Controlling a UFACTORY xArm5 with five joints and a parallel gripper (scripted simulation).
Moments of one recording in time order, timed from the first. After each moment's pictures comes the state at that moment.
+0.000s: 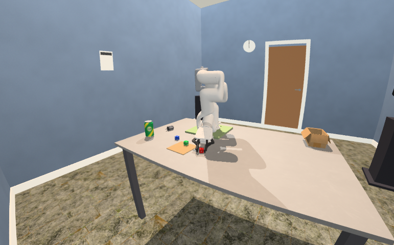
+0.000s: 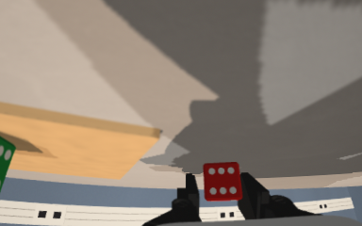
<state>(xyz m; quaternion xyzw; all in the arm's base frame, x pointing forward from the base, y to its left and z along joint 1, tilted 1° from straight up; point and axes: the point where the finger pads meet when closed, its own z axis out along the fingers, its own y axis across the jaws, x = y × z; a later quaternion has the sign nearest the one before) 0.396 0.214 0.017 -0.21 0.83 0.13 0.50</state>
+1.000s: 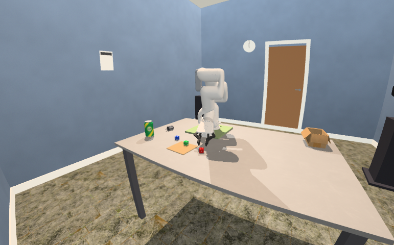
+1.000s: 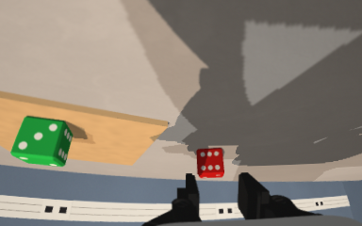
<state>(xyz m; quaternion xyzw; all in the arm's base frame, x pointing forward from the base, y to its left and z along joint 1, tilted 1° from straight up) 0.358 0.193 0.039 -0.21 0.83 0.13 0.50</state>
